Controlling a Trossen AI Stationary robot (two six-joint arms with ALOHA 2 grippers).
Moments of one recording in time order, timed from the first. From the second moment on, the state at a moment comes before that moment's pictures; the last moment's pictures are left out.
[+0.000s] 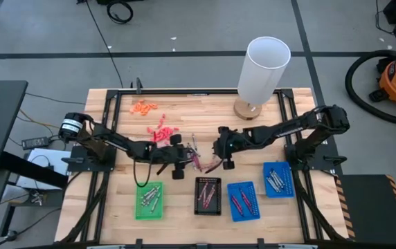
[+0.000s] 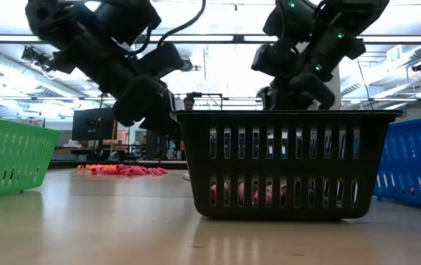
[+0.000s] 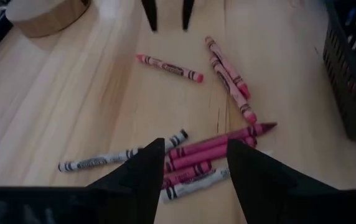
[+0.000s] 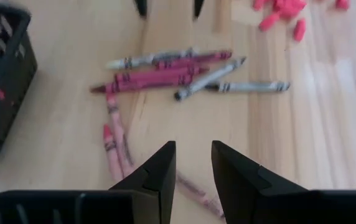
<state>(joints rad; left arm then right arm) -0.14 1.63 0.67 0.34 -0.33 0.03 0.01 1.57 0.82 -0.08 0.08 -0.19</state>
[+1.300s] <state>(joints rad) -0.16 1.56 0.66 0.28 -0.33 0.03 -0.15 1.90 1.12 -0.51 -0.16 -0.53</state>
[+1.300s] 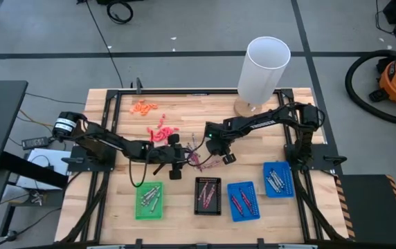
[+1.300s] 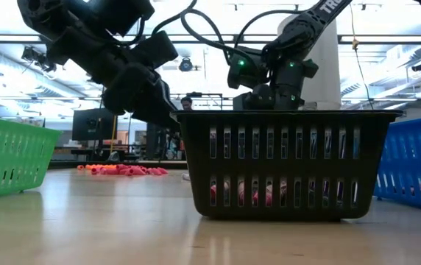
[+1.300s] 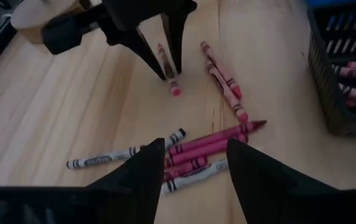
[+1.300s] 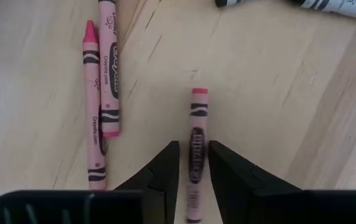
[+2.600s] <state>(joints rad) -0.16 1.56 0.66 0.25 -0.33 0.01 0.06 1.61 1.11 -0.54 0.01 -0.29</state>
